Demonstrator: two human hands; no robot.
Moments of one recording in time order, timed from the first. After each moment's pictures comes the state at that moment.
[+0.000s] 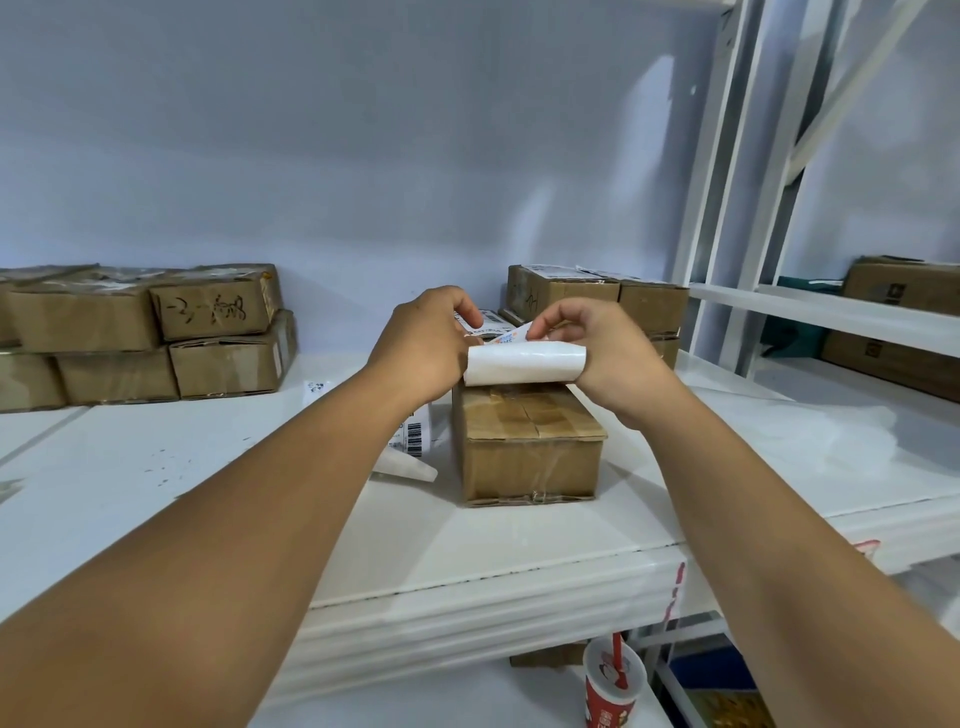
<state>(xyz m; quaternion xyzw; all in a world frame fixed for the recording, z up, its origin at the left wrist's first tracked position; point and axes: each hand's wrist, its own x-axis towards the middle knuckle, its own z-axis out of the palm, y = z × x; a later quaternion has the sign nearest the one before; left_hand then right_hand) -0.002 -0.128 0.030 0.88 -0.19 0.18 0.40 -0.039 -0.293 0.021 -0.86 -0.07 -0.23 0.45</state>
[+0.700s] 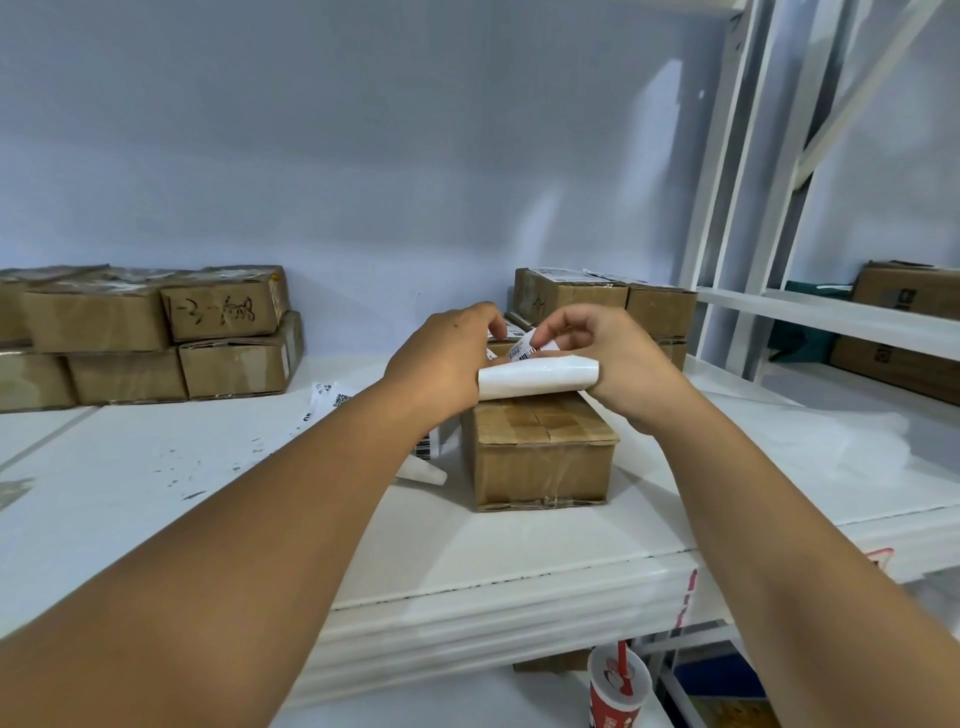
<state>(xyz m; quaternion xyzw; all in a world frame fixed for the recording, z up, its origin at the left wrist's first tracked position) -0.008 -0.129 0.026 0.92 -0.26 0.19 0.22 -0.043 -0.291 0.024 -0.86 -0.08 -0.21 0.45</state>
